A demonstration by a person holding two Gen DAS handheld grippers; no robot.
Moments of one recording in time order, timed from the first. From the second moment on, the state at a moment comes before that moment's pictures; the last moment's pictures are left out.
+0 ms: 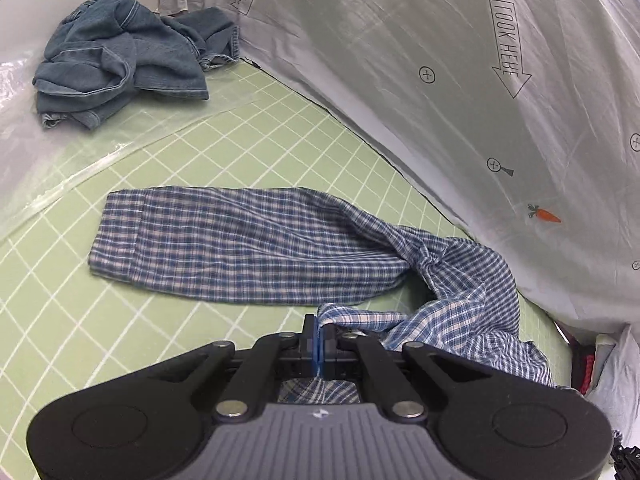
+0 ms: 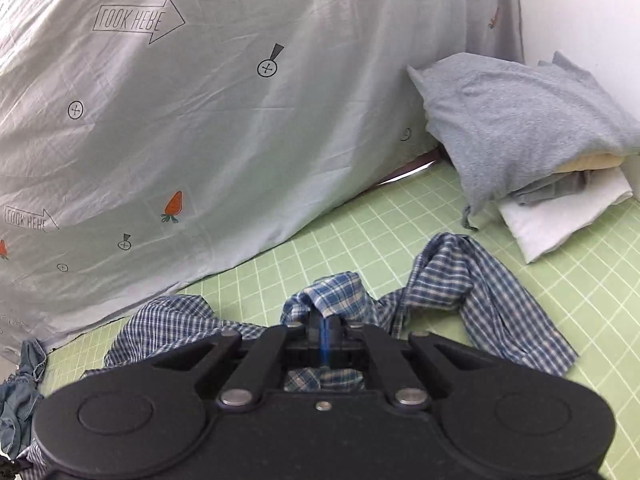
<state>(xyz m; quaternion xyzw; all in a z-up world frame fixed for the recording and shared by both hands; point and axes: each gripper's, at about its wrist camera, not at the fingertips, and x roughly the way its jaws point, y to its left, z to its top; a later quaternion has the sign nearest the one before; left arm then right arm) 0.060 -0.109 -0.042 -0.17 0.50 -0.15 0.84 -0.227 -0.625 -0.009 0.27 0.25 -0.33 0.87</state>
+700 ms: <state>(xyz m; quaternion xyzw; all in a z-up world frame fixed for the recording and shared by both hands) 0.029 -0.109 -0.051 -0.08 0.51 -0.07 0.85 -0.254 -0.603 -0.050 0.25 0.34 -0.37 0.83</state>
